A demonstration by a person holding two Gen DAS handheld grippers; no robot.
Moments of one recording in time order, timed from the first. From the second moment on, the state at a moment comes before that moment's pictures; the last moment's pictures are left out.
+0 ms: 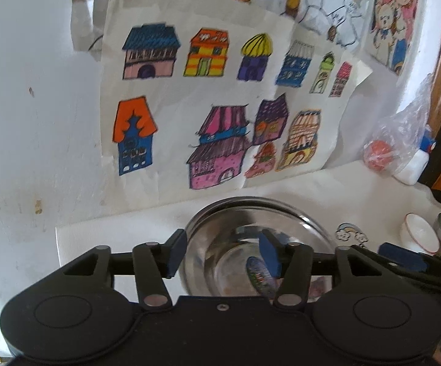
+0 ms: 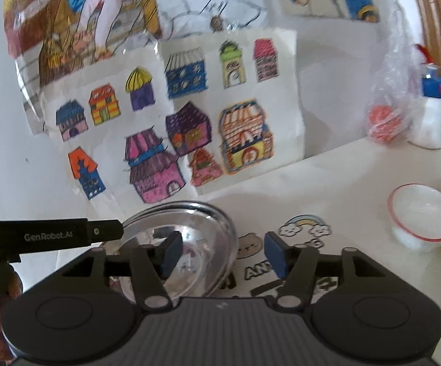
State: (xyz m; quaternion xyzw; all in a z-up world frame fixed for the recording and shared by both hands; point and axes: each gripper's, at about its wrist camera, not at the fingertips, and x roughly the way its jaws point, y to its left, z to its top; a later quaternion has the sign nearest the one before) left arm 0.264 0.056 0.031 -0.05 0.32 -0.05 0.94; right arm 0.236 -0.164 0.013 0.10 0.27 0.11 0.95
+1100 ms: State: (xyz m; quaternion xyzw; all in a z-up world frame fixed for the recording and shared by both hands) left arm 0.208 -0.178 0.043 0.04 0.29 -0.21 0.93; right arm 0.073 -0.388 0.010 0.23 0.16 -0.08 0.96
